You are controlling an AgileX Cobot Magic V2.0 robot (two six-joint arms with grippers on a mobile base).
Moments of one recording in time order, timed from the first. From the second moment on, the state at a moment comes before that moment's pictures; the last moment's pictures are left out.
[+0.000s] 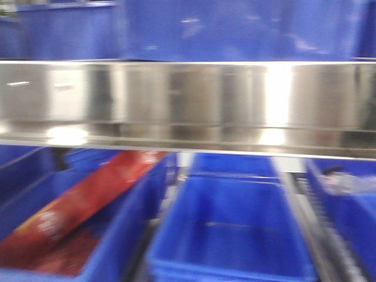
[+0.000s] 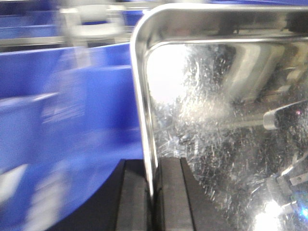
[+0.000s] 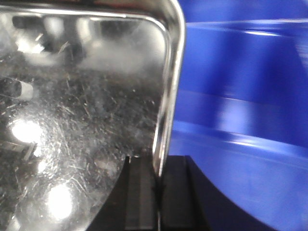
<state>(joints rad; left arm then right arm) -0.64 1.72 -1.89 0.54 0.52 -0.51 0.17 1.55 -1.73 0.08 0.64 0.06</state>
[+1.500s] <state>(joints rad) -0.64 1.72 -1.89 0.54 0.52 -0.51 0.17 1.55 -1.73 0.09 0.64 0.06</state>
